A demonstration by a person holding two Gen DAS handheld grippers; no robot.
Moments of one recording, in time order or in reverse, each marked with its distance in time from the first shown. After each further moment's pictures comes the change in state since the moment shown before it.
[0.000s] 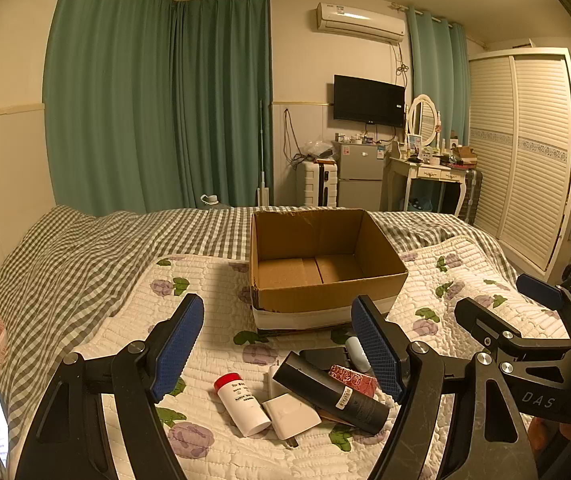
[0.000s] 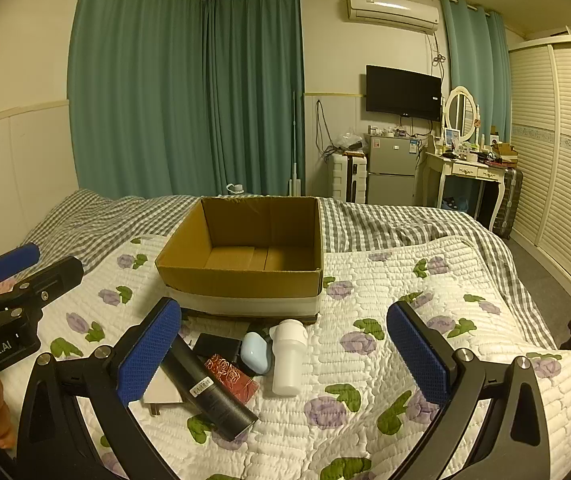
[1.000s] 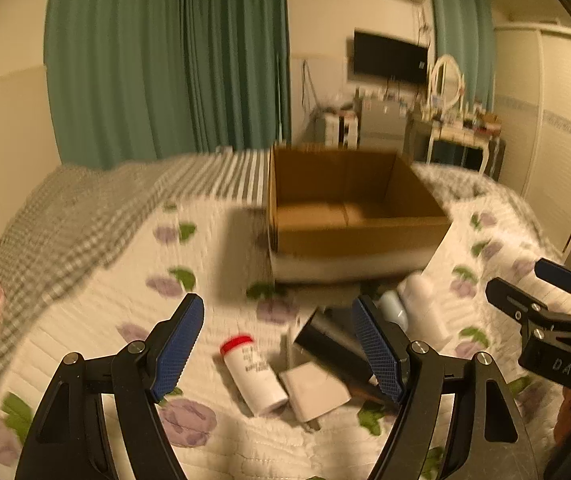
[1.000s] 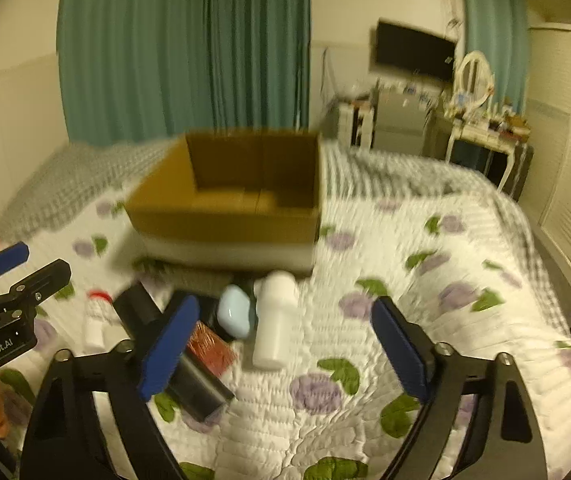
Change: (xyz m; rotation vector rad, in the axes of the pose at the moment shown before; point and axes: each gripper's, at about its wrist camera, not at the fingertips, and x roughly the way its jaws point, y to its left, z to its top) left arm 0.066 0.010 -0.042 -0.010 0.195 0.071; right arm 0.070 -0.012 -0.023 -0.047 0.233 0.013
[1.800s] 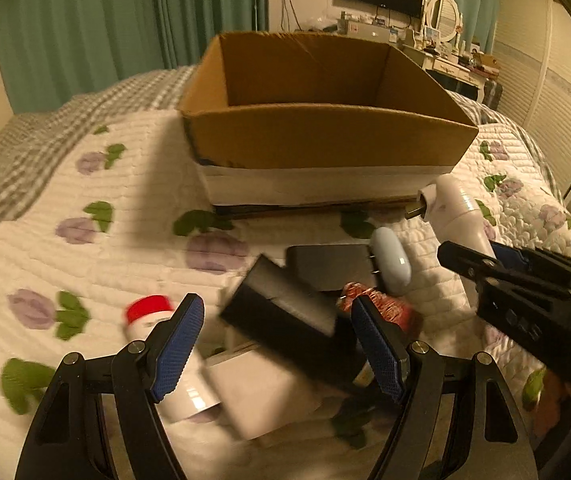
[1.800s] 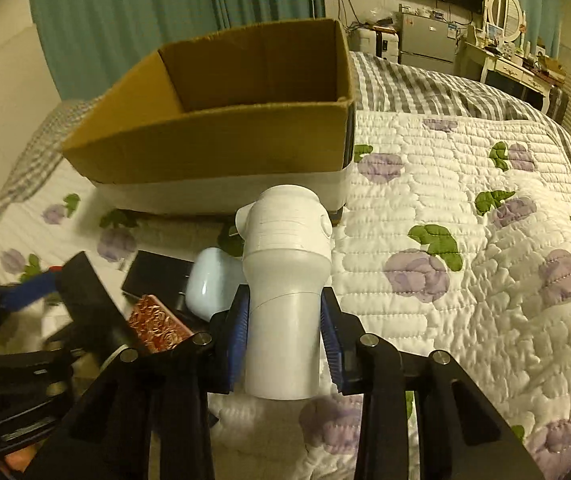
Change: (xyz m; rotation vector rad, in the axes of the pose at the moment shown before) left arm 0.092 -0.040 -0.012 0.012 0.288 -0.083; right arm 0.101 -0.019 -0.006 0.058 0.237 0.109
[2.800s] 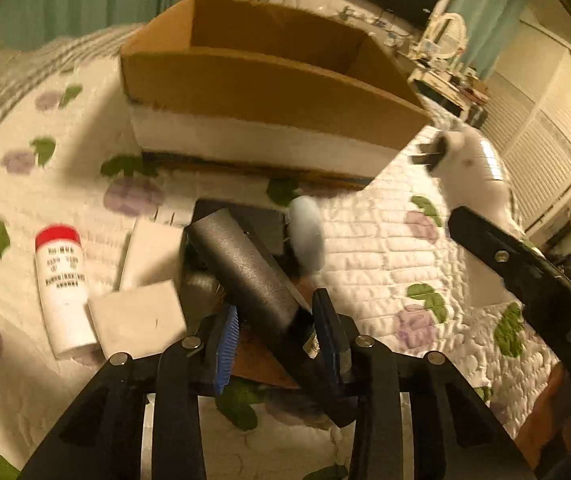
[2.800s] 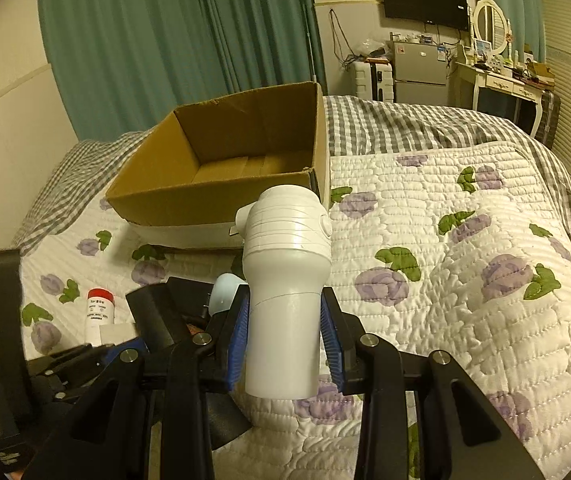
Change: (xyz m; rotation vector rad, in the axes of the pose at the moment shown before) left arm -0.008 -0.023 -0.003 -0.147 0.059 -0.186; right arm -0.062 -0.012 -0.006 0.035 -0.140 0.040
